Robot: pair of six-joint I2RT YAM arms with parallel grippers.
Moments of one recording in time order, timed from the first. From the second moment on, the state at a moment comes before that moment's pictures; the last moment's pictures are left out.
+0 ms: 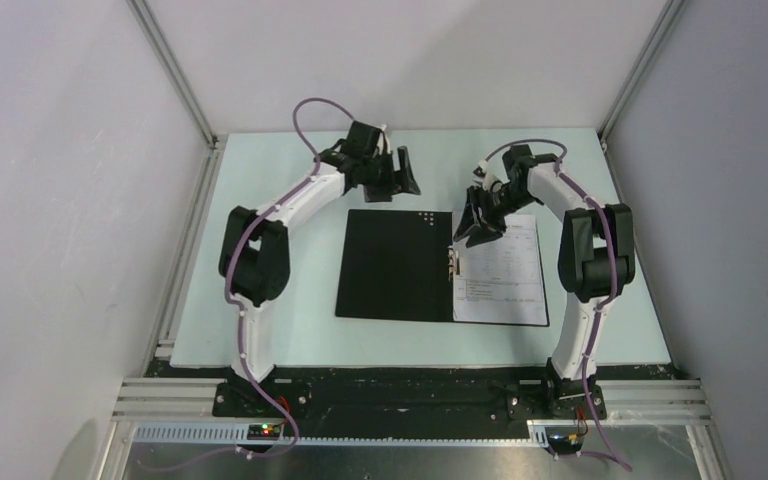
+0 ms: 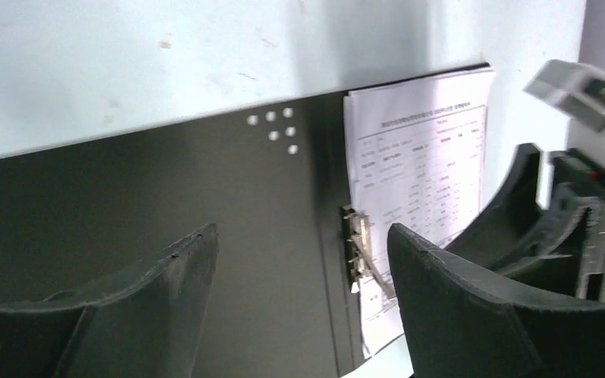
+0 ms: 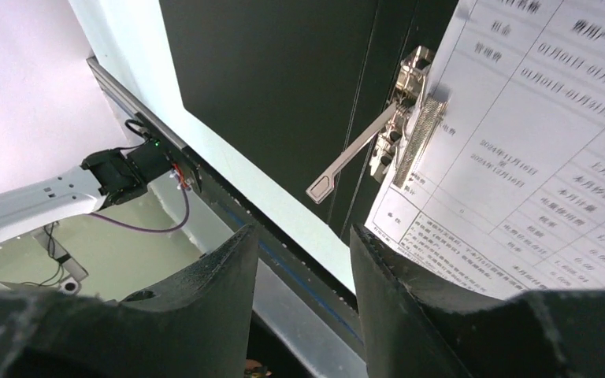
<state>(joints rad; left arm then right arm) -0.46 2.05 1.75 -0.52 0.28 -0.55 0.15 1.99 1.58 -1.00 -0.79 0.11</state>
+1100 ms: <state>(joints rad) -0.66 2.33 1.81 -0.47 0.37 -0.77 0.15 1.99 1.47 -0.93 -0.80 0.19</state>
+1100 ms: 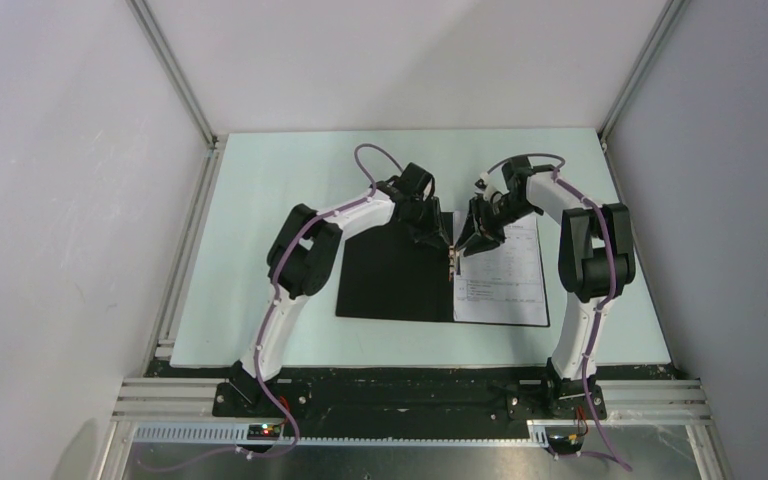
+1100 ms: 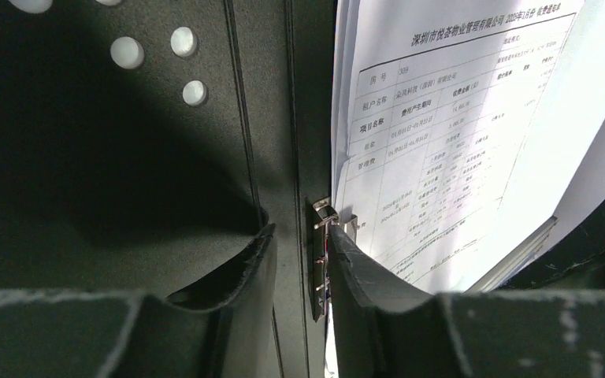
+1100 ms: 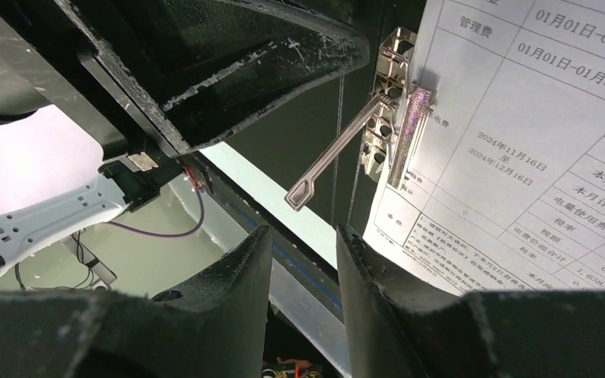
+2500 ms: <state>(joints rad) -0.69 2.34 1.78 -0.42 0.38 -0.87 0.17 2.00 1.44 -0.89 -0.79 0.24</state>
